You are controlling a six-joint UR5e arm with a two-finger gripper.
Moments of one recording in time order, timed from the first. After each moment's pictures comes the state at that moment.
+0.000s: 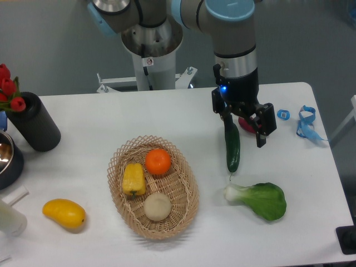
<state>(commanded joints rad) 2.59 -1.70 -1.64 -0.89 1.52 1.42</state>
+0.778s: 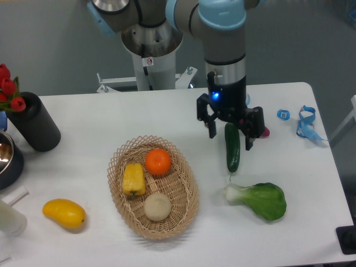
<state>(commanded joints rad) 2.53 -1.70 -1.71 -0.89 1.46 1.01</state>
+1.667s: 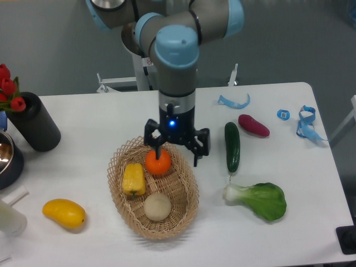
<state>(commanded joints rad) 2.33 -1.80 -1.74 -0.88 1.43 0.48</state>
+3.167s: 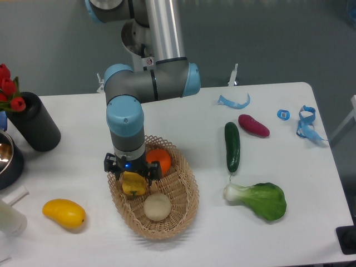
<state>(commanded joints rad) 2.19 -1.98 -1.81 -0.82 1.52 0.37</state>
